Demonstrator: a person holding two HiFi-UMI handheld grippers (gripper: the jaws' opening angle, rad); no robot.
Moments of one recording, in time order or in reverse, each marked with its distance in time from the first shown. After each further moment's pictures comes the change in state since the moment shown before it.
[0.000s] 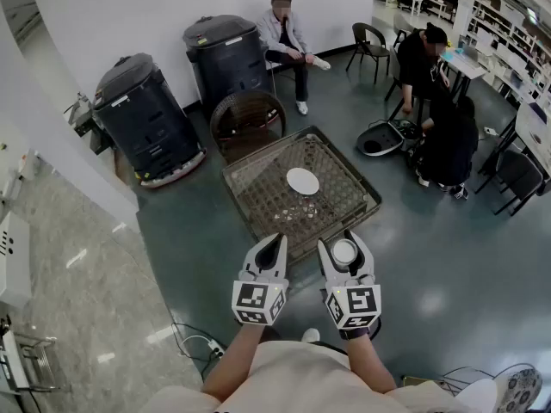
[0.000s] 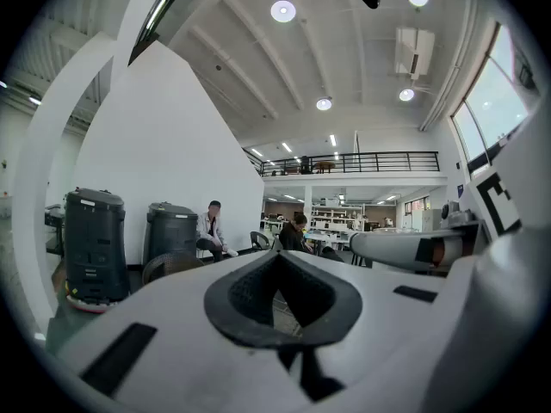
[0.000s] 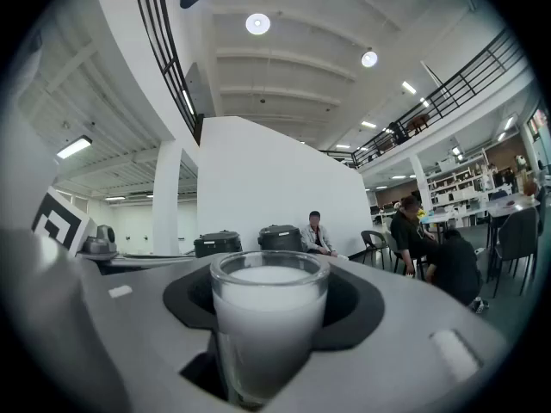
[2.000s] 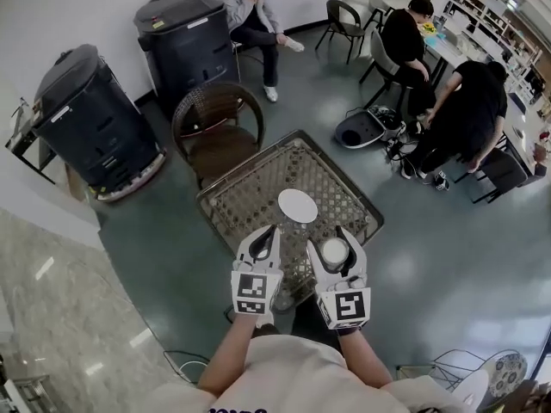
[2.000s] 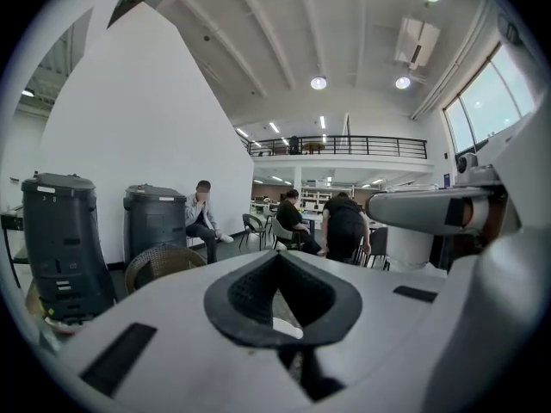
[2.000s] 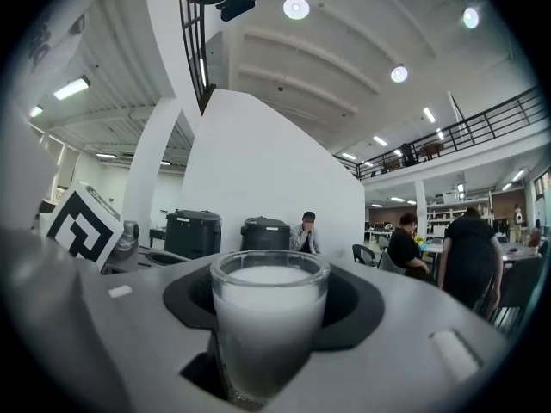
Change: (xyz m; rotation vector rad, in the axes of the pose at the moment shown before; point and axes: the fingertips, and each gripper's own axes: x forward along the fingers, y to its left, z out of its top) left arm 0.205 0.173 -0.053 0.043 0.115 -0.140; right arm 0.236 -0.016 -0.025 -0.237 0.027 -0.108
